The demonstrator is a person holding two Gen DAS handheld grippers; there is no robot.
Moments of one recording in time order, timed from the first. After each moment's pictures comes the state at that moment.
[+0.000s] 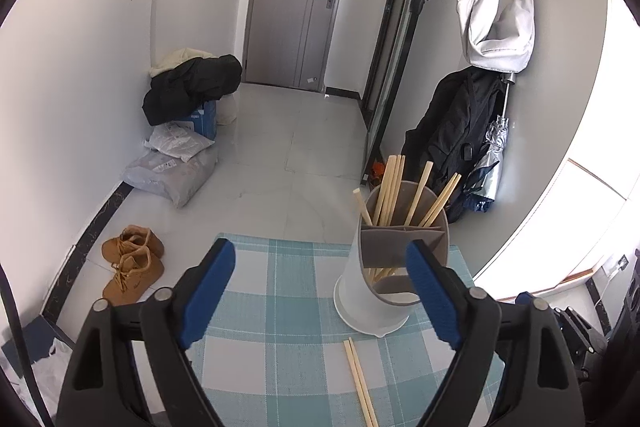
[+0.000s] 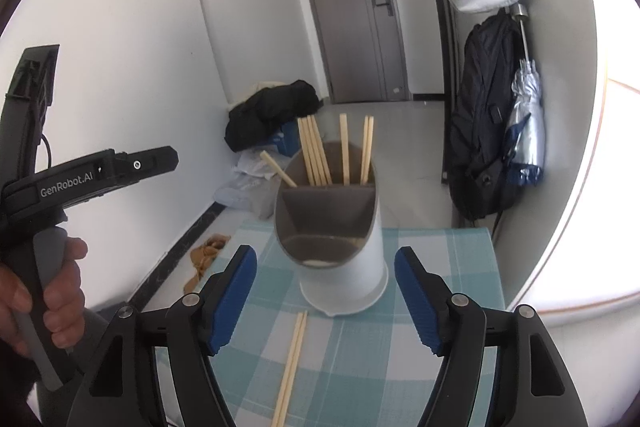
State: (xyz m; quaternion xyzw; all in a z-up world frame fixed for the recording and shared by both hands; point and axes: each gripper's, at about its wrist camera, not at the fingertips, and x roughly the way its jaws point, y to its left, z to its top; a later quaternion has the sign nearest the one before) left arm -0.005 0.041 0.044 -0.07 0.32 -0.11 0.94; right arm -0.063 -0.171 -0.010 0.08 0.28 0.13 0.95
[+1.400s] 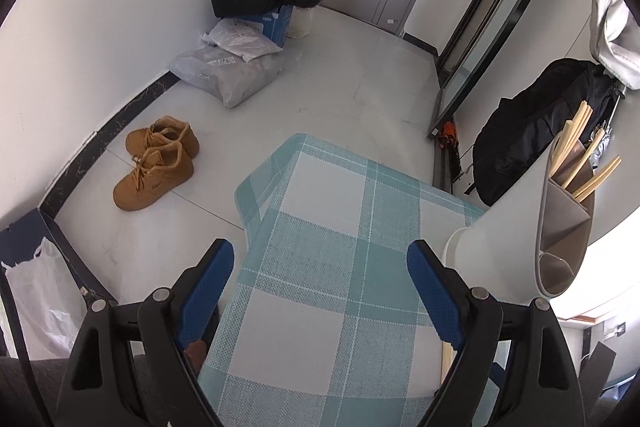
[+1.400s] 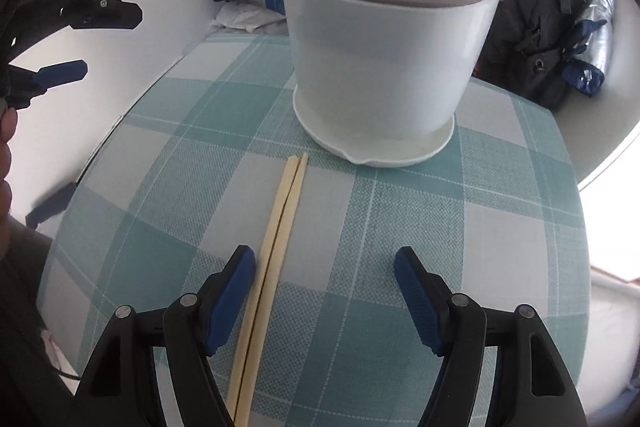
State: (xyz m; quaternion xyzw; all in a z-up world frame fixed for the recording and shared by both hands) left arm 0.044 0.102 -0.060 -0.16 0.44 -0.01 0.88; right arm -0.019 -0.097 -0.153 -0.04 0.48 0.11 0.87
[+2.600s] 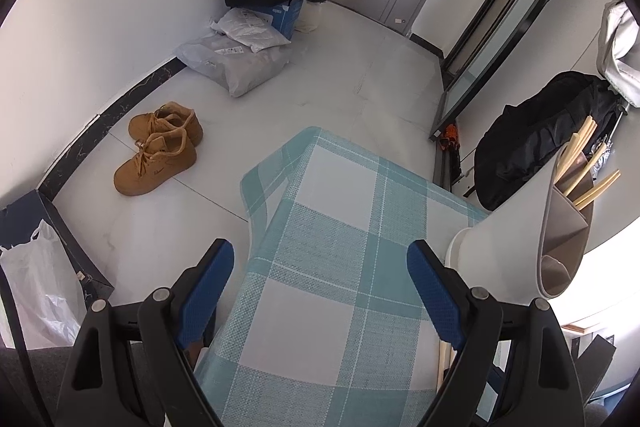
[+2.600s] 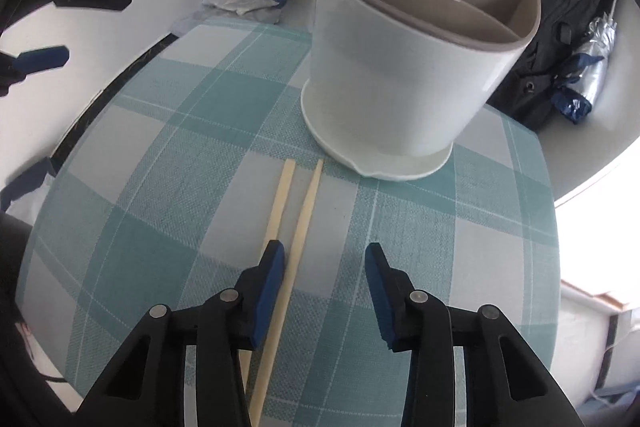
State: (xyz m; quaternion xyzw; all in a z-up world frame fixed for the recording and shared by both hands) left arm 0.043 0.119 -0.064 -0.18 0.45 -0.01 0.87; right arm -0.009 -0.071 -0.144 -0.10 0.49 0.07 0.86
